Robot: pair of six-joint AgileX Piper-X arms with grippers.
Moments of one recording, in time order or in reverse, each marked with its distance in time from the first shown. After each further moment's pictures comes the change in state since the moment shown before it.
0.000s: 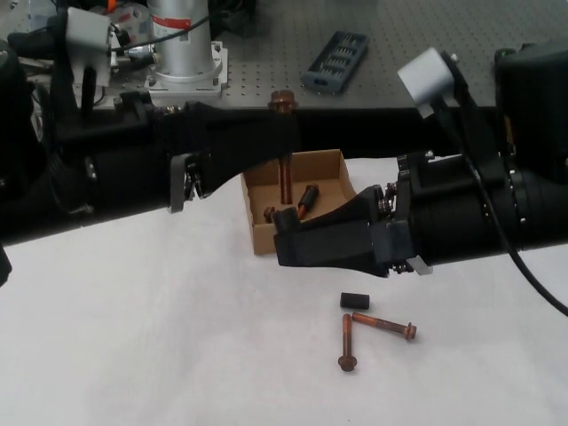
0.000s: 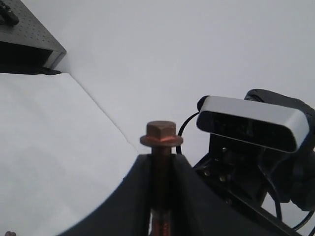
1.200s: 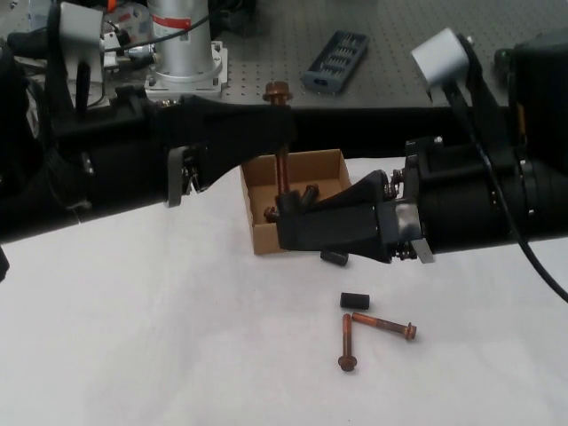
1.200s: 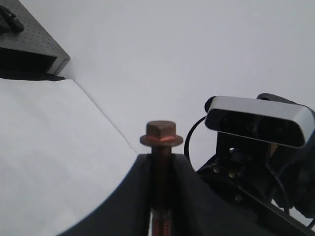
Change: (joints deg) left arm 0.1 -0.1 0.0 -0.1 -0.9 0.0; right arm 0.0 -0.3 0.5 -3.7 -0.7 3.8
